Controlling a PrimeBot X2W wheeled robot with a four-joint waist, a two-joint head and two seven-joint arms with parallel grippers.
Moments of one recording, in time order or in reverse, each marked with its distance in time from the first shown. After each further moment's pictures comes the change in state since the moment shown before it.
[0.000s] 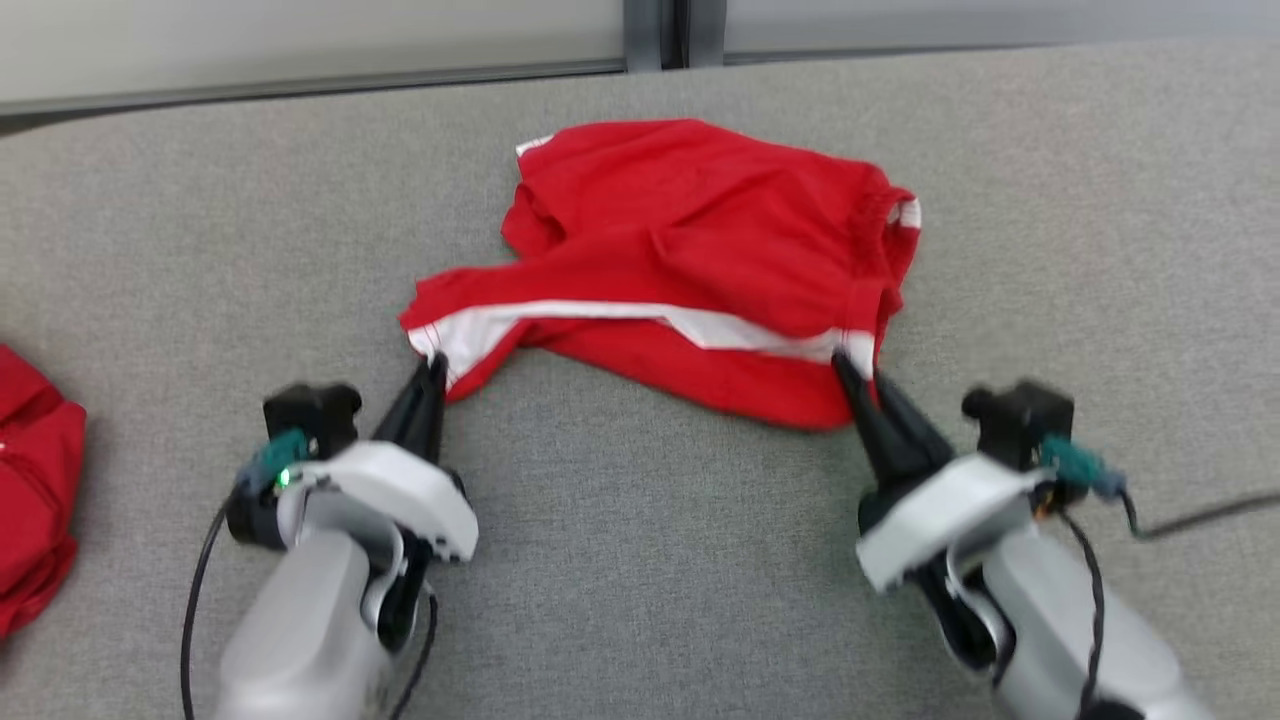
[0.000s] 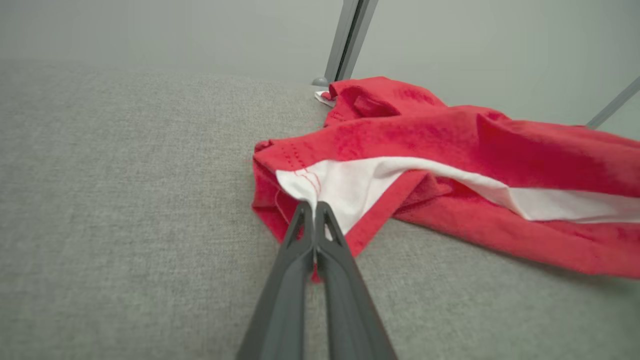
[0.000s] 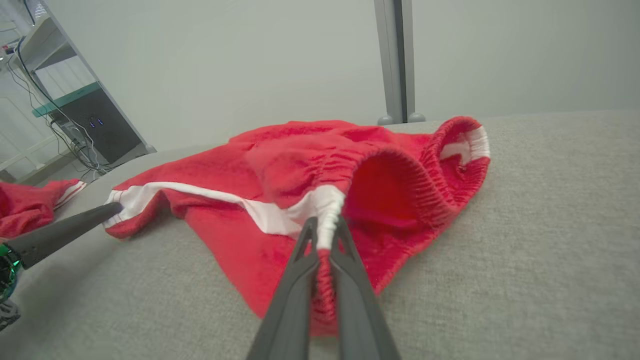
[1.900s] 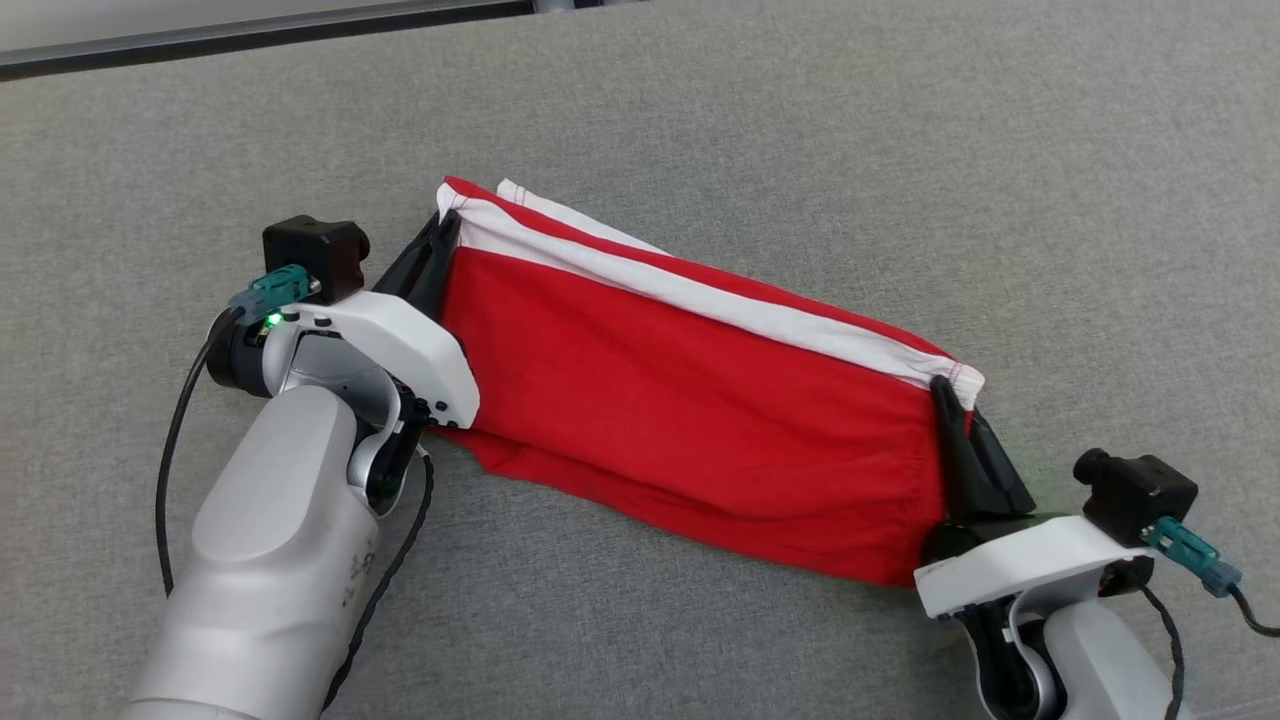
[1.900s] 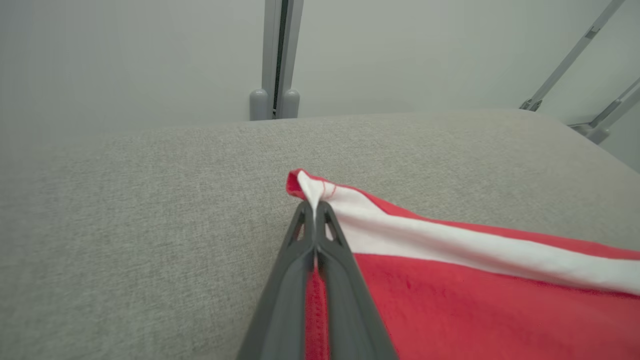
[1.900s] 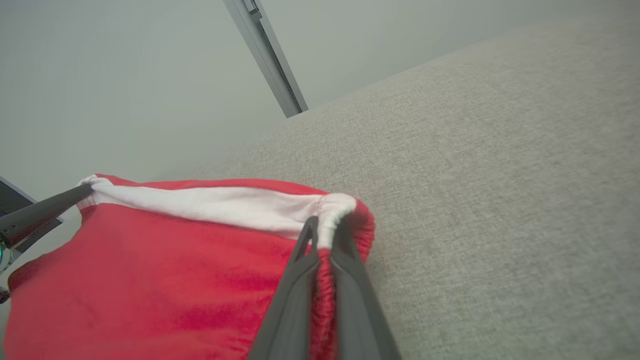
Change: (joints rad) left arm -0.125 0.035 -0.013 -0.176 0.046 0.000 0.172; right arm 0.292 0.092 -0.357 -0.283 -0.073 0.000 0.034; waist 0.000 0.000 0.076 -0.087
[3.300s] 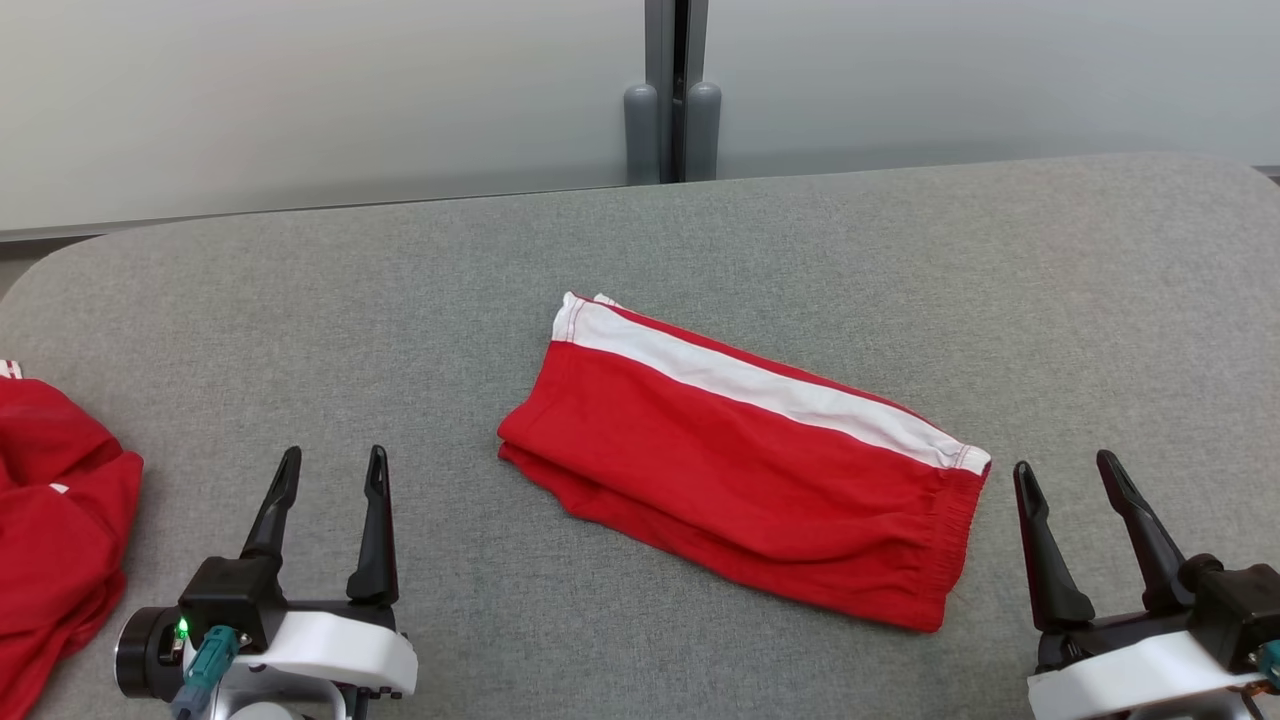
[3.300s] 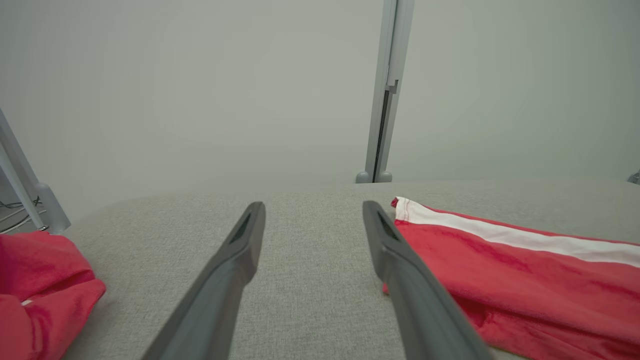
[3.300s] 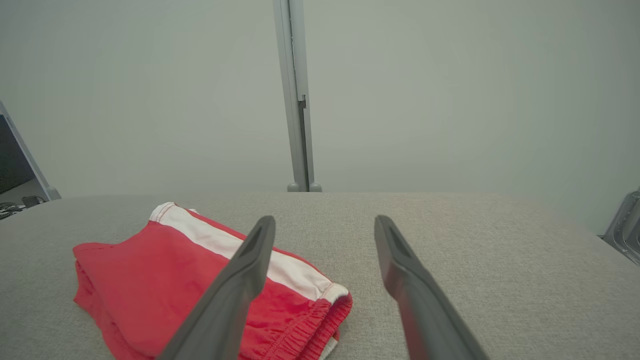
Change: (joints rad) left arm 0.625 0.050 0.138 -0.510 0.156 0.230 -0.170; right arm 0.283 -0.043 -0.179 -0.317 -0.319 0.000 0.090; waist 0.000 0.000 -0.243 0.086
